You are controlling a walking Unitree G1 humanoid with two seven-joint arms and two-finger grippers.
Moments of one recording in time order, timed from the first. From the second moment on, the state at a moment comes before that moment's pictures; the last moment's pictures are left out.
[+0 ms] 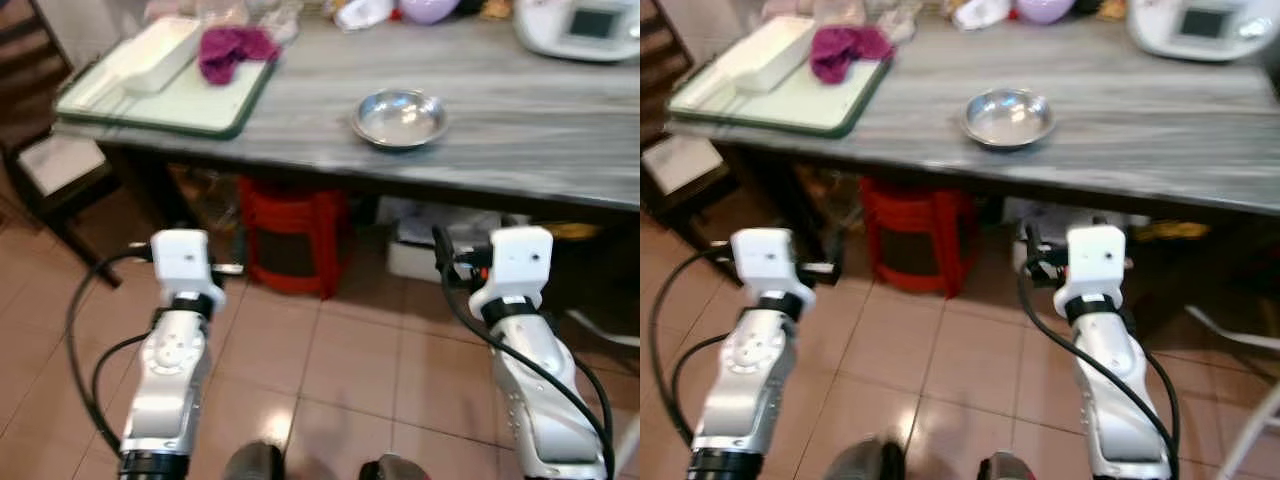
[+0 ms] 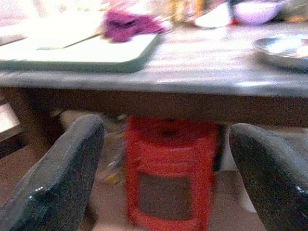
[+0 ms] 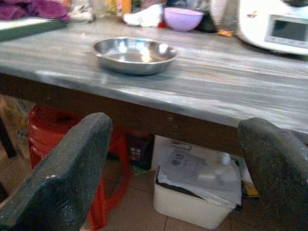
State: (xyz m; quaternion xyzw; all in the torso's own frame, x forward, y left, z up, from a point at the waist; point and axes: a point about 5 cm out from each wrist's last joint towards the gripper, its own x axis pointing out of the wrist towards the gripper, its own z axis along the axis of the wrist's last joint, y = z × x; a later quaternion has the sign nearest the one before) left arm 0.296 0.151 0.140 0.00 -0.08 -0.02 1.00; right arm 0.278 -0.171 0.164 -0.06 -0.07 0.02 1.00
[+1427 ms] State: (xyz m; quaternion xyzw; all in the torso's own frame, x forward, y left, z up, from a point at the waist) left arm 0.297 0.142 0.142 -0.03 -0.08 -0.05 1.00; right arm 0.278 -0.164 0.156 -0.05 -0.05 0.04 1.00
